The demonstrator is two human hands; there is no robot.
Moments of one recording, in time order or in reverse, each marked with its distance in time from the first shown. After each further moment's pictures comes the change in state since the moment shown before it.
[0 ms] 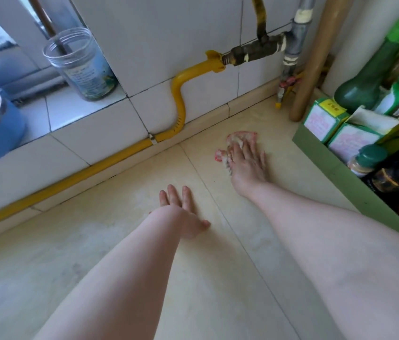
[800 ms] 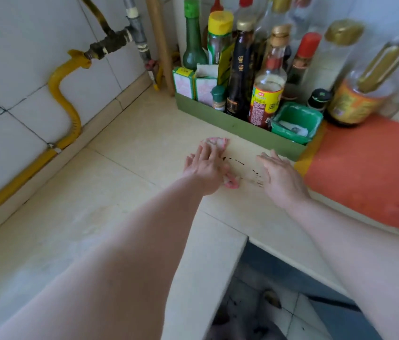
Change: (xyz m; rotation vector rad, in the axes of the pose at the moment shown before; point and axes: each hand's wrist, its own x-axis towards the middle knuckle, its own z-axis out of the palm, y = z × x) left_hand -0.066 0.147 0.070 0.167 0.370 0.841; right_hand -0.279 0.129 -0.019 0.128 0.333 0.403
